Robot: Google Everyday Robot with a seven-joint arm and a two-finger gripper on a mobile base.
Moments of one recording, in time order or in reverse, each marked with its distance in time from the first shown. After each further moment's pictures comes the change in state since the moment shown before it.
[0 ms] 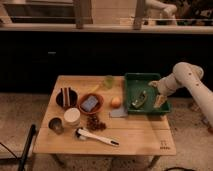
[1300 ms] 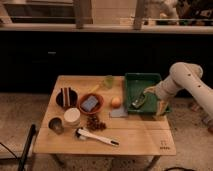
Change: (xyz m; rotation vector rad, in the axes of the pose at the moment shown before) arm -0.042 0.058 -0.029 -0.131 0.026 -0.212
